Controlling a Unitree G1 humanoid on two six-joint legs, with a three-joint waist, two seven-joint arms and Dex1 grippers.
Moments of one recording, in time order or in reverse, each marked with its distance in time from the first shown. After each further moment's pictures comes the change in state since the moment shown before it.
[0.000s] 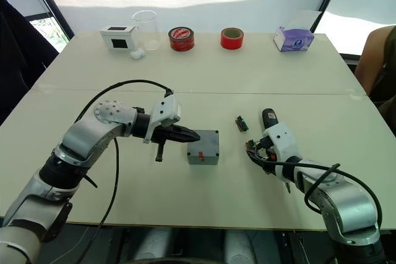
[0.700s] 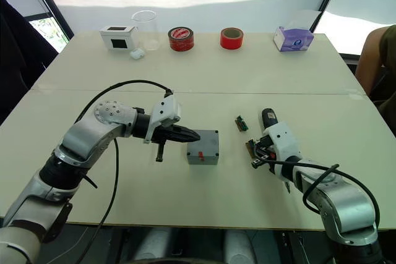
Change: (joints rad) left arm 0.003 -0.001 0.014 0.007 -0.005 0.003 0.013; right arm -0.004 0.013 -0.002 0.001 0.003 -0.003 -0.026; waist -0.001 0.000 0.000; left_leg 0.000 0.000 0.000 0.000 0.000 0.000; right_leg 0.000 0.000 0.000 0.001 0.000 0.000
